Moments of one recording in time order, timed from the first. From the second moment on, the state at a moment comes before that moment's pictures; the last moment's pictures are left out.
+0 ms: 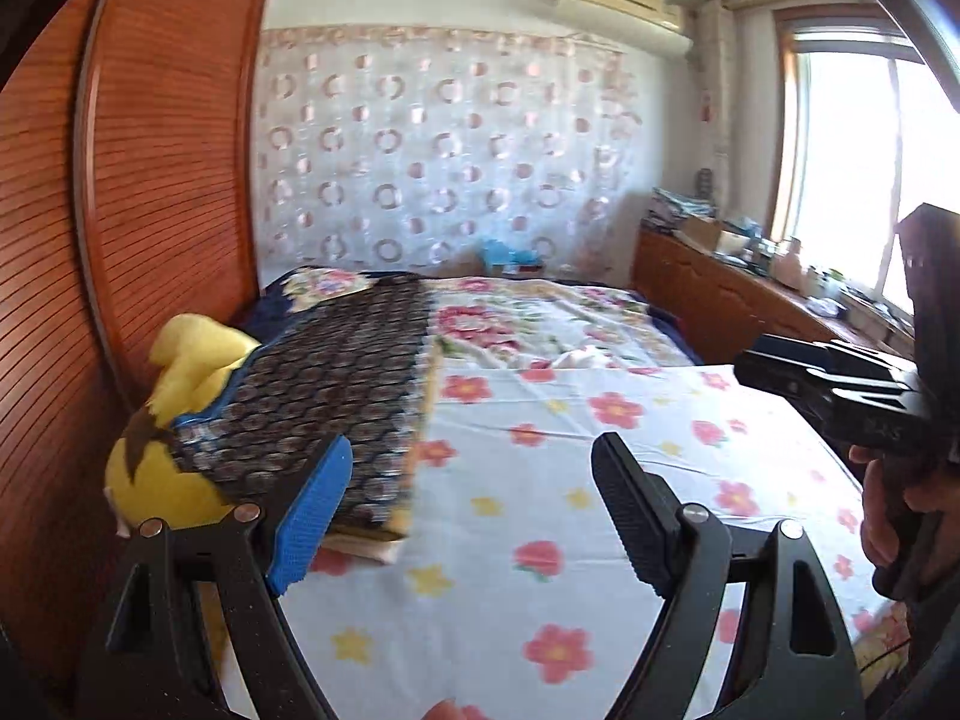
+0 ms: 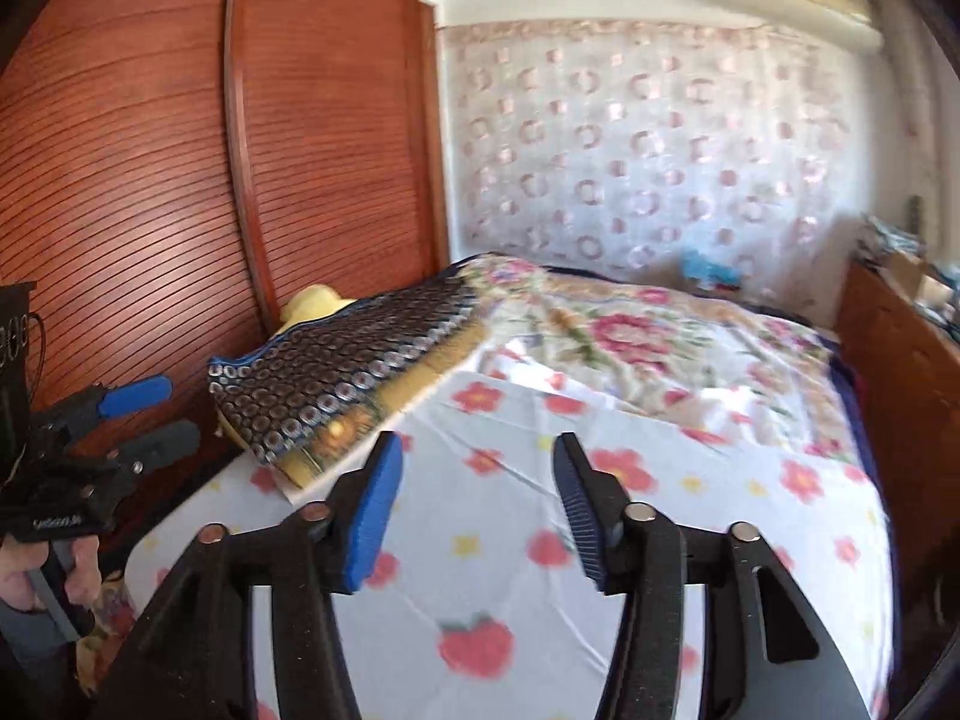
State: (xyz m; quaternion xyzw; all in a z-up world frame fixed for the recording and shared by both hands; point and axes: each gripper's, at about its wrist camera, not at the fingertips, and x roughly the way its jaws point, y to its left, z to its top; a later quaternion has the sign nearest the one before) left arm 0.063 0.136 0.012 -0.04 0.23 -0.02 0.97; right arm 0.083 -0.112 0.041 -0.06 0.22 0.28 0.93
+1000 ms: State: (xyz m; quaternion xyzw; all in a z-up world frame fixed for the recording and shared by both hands) left arm 0.048 0.061 0.039 -0.01 0.21 -0.05 0.98; right arm -0.059 -0.139 0.036 0.00 0.16 0.13 0.98
